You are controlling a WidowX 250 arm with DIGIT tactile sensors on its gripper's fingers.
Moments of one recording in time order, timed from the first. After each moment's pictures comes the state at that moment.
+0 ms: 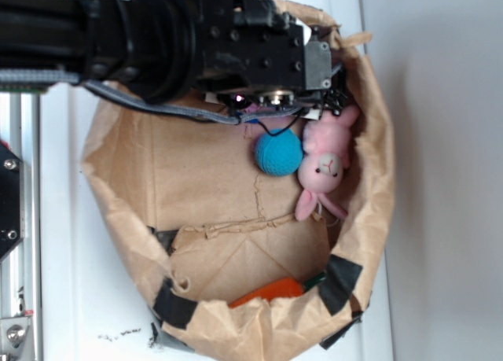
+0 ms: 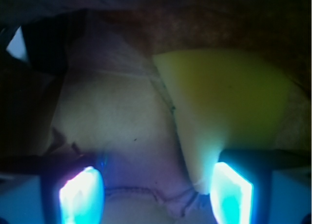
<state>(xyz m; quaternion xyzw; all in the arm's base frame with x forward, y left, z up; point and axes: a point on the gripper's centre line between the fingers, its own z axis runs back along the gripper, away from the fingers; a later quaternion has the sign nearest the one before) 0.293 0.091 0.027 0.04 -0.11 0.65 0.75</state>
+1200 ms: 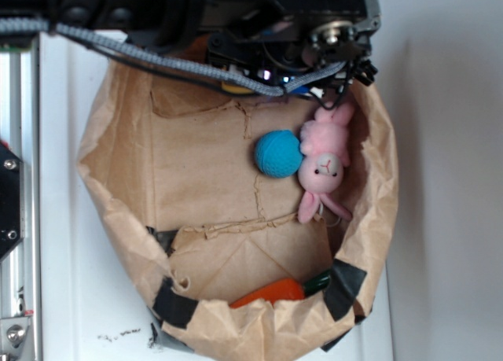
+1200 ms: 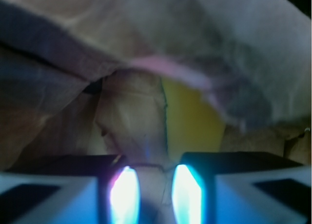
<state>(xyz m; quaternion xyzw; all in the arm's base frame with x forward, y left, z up) 0.295 0.091 0.082 0.04 -0.06 0.64 0.77</state>
